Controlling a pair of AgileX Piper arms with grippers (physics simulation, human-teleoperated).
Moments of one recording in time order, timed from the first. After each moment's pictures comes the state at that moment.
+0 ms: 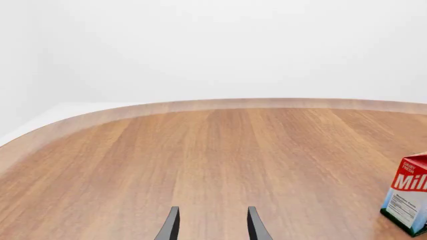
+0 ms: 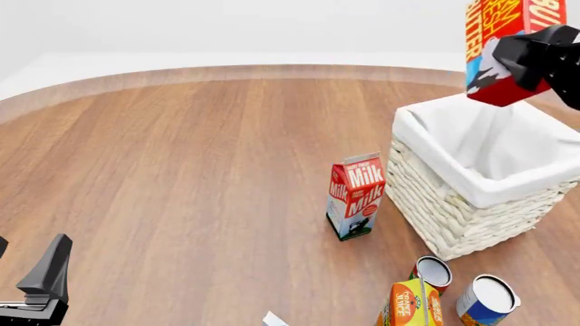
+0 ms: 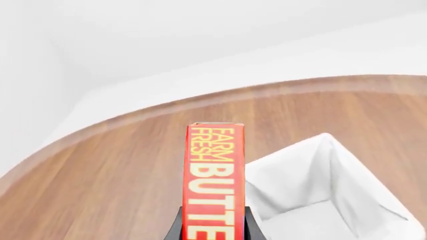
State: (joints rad) left arm 0.00 0.00 0.00 0.00 0.00; right arm 0.15 0.89 -0.99 0.37 0.30
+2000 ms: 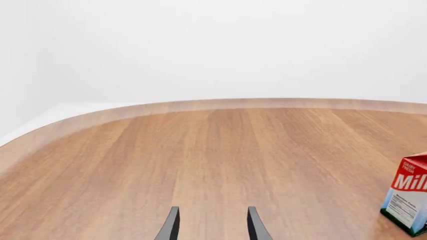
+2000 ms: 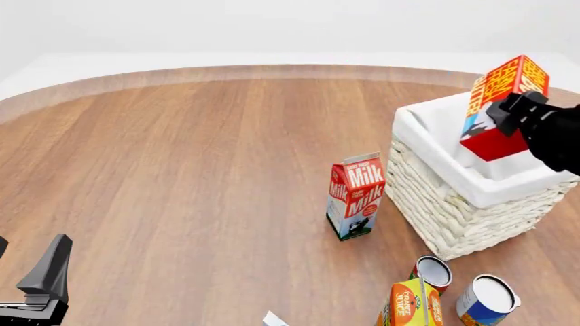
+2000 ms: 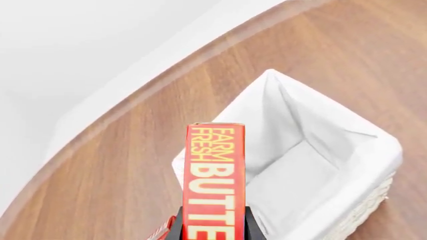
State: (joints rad) left arm 0.00 0.00 0.00 0.00 0.00; right arm 0.00 0.99 -0.78 0.24 0.57
